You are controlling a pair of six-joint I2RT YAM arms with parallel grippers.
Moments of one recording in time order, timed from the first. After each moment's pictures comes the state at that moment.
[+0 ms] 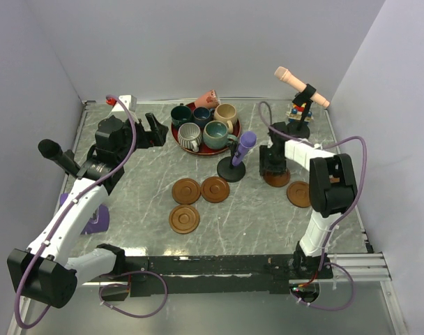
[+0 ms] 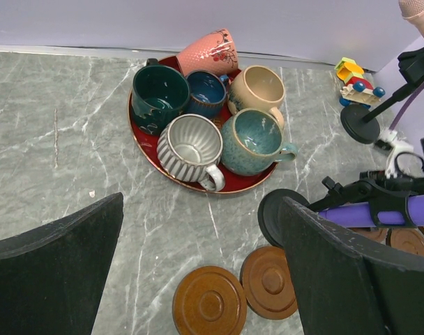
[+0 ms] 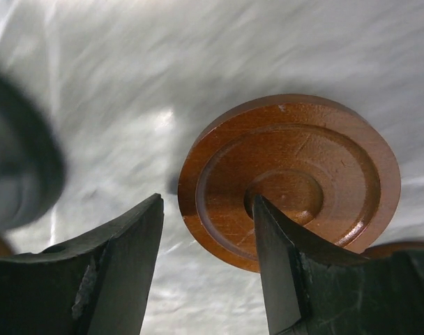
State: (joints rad) left arm -0.30 1.10 1.03 -0.12 0.04 -0.34; right arm 0.15 1.84 1.21 -0.57 -0.02 0.23
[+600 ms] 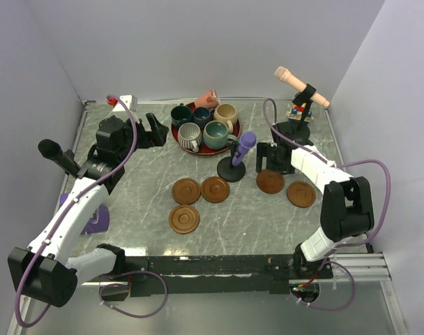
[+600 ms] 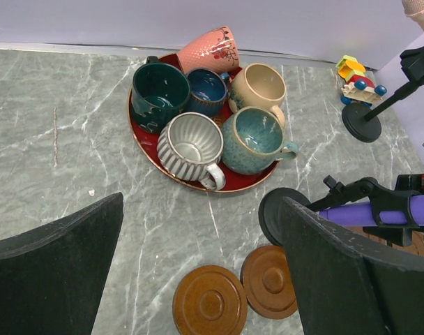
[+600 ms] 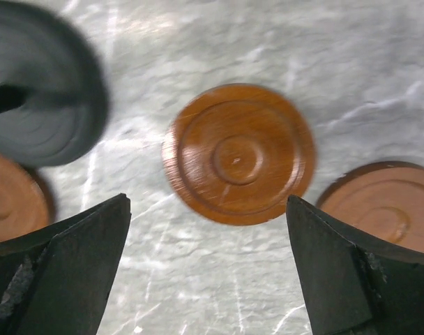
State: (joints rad) left arm -0.30 1.11 1.03 -0.12 0.04 -0.34; right arm 0.22 1.57 1.11 -0.64 0.04 0.28
